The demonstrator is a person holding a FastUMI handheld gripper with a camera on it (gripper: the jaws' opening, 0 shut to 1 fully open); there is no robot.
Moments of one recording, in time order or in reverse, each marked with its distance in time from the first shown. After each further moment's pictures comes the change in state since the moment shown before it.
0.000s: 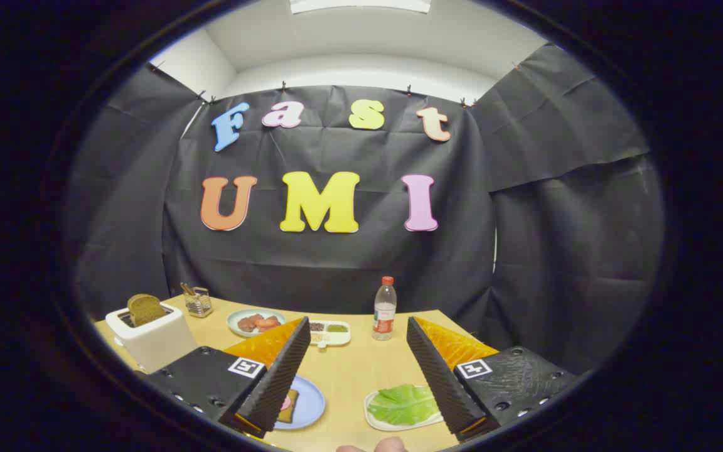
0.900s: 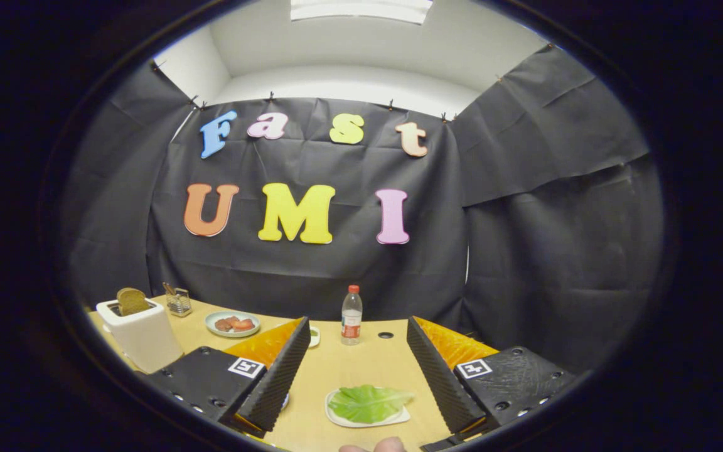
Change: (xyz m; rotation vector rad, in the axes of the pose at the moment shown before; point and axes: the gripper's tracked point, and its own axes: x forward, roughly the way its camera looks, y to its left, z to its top) arm -0.040 -0.046 0.019 -0.034 -0.080 -0.067
